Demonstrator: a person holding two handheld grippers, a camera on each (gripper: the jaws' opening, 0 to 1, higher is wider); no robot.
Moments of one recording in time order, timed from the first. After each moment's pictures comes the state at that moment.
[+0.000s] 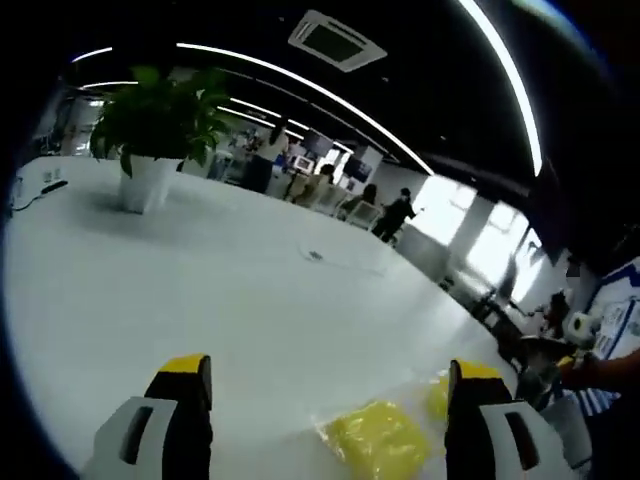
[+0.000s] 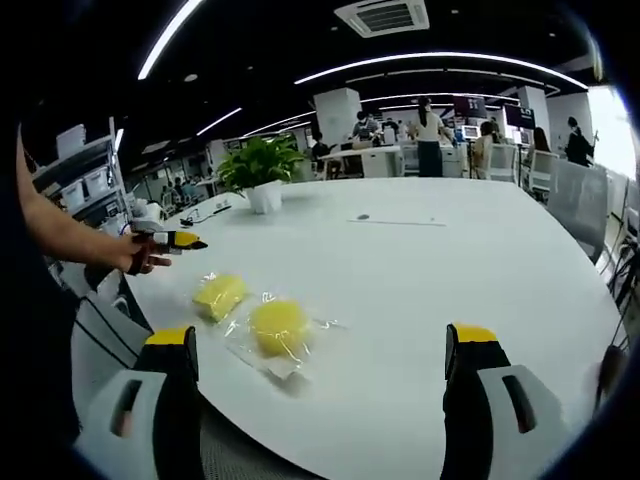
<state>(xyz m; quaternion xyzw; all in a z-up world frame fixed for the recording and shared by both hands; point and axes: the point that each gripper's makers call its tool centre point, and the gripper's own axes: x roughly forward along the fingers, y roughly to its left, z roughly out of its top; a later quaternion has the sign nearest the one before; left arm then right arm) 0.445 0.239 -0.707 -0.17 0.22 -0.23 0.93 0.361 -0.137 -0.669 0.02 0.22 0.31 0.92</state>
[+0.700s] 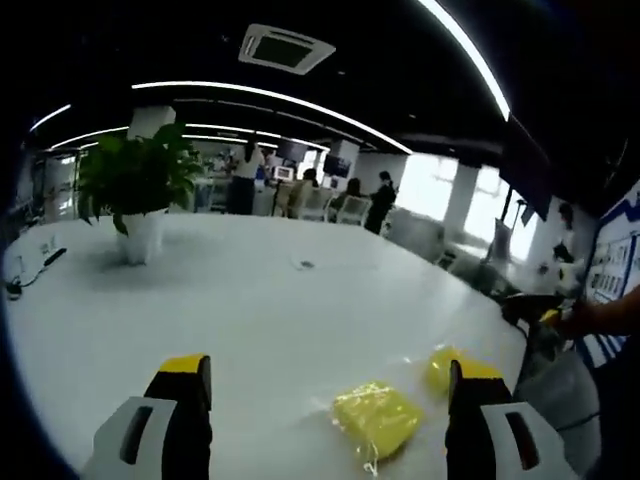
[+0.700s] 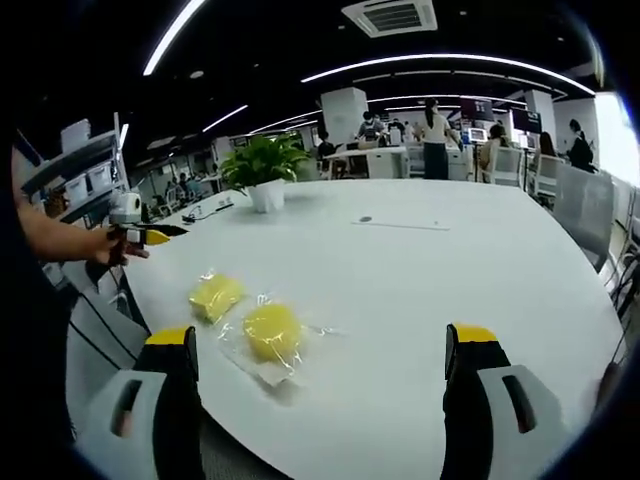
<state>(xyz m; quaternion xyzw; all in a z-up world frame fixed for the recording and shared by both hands) 0.403 0.248 -0.667 -0.08 0.19 -0.24 0.95 0.376 -0.136 -0.673 0.01 0.22 0.33 0.92</state>
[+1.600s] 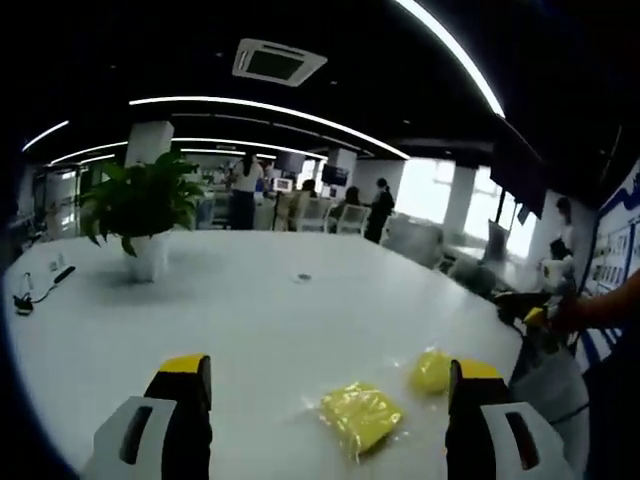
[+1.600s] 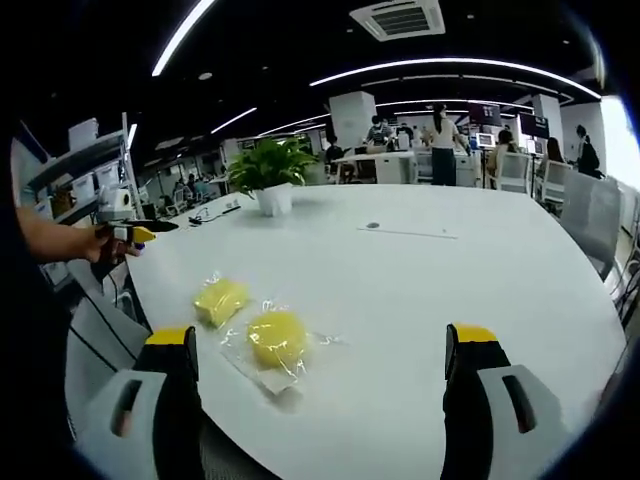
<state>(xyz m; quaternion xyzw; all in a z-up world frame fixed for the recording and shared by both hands) 0.377 0.245 -0.642 -0.06 0.17 -0.23 0.95 0.378 -0.131 -0.668 0.01 0.21 0.34 0.92</state>
